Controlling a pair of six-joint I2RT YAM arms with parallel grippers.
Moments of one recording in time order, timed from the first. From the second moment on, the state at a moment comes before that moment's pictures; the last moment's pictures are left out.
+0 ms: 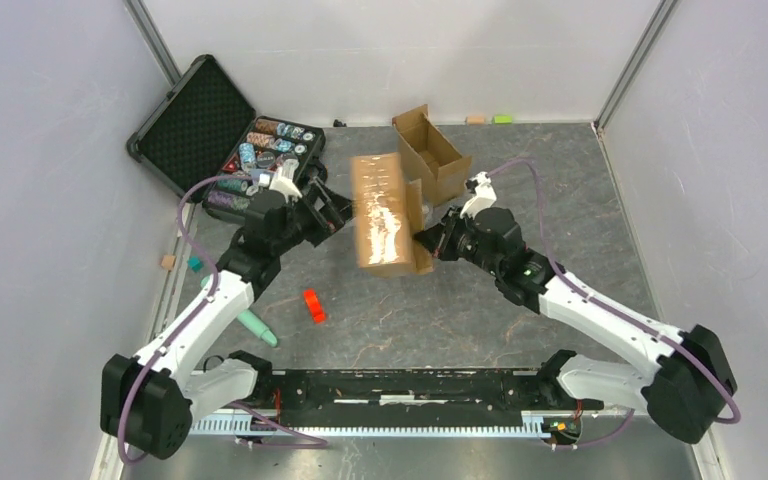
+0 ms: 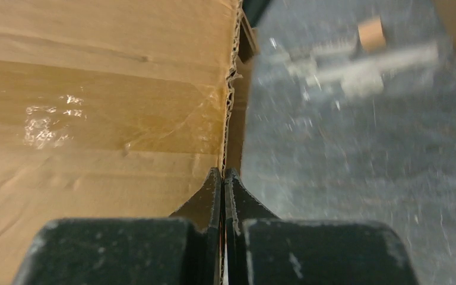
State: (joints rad) left arm -0.34 1.06 0.68 0.02 0.29 -0.97; right arm 0.72 1.10 0.77 0.06 0.00 0.74
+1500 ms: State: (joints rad) left arm -0.53 1.18 0.96 -0.30 0.14 -0.68; right arm 0.64 1.17 0.79 -0.01 -0.02 0.75
